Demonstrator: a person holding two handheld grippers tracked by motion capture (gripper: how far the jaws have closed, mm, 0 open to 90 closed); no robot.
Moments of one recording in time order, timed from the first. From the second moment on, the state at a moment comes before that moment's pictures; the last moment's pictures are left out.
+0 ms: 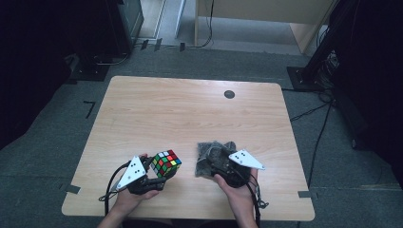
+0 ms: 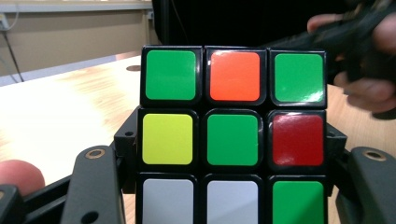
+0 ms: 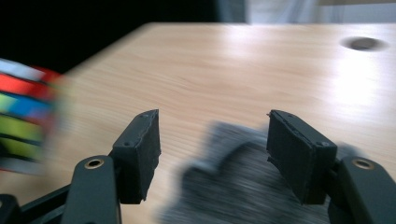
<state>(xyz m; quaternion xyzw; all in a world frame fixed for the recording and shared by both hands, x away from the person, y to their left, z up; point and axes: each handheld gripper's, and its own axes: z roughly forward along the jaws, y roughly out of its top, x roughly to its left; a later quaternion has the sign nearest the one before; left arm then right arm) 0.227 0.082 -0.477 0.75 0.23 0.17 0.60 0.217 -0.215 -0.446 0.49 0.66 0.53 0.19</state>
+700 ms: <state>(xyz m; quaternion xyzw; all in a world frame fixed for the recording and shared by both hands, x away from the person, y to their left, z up) 0.213 0.049 -0.488 0.77 0.18 0.22 0.58 0.209 -0.161 -0.452 0.50 0.65 0.58 -0.02</state>
